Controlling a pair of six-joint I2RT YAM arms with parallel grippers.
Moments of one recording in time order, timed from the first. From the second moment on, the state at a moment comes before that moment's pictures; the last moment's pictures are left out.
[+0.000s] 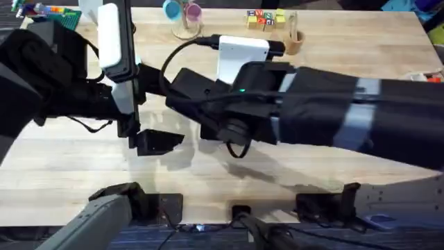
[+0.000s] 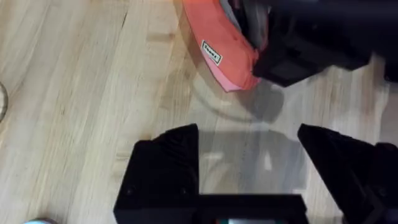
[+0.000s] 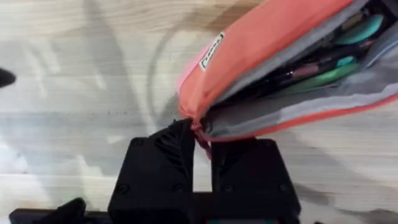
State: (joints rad) left arm 0.20 1.13 0.88 -1.23 0.79 1.54; right arm 1.10 1.67 1.24 -0.92 0.28 1.16
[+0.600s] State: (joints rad) left arm 0.20 1.13 0.88 -1.23 0.79 1.54; right arm 1.09 1.60 1.24 -0.93 0.26 1.15
